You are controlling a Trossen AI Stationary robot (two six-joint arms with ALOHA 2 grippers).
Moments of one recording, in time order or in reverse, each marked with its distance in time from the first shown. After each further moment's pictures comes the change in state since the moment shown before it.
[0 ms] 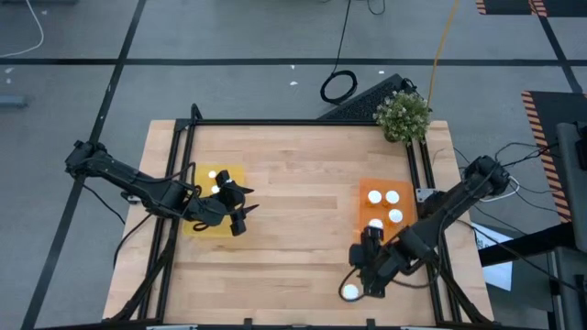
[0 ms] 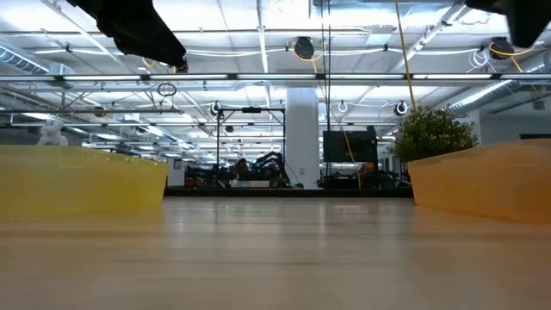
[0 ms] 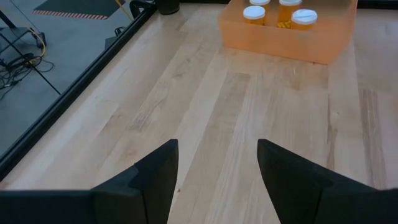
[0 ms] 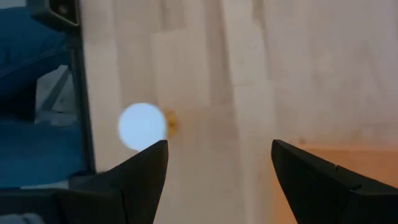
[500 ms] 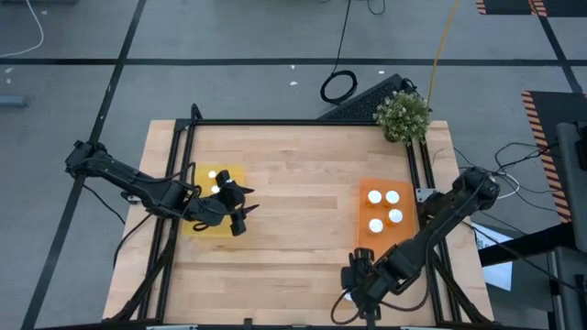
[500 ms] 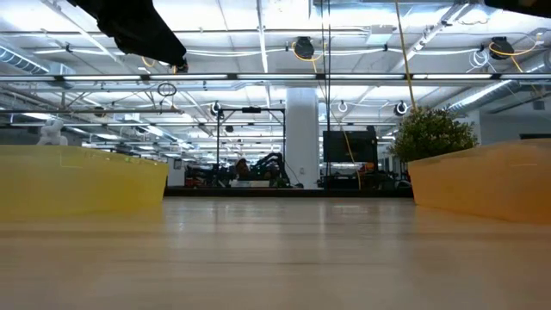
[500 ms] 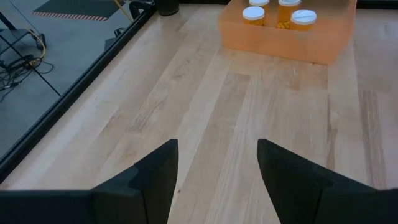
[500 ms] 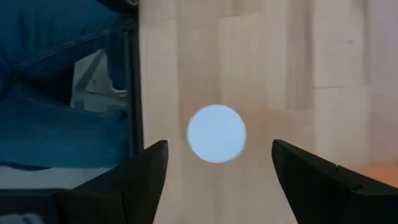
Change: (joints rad) left arm 0.000 0.000 0.000 0.004 0.000 0.007; right arm 0.053 0.167 0.081 0.118 -0.112 0.010
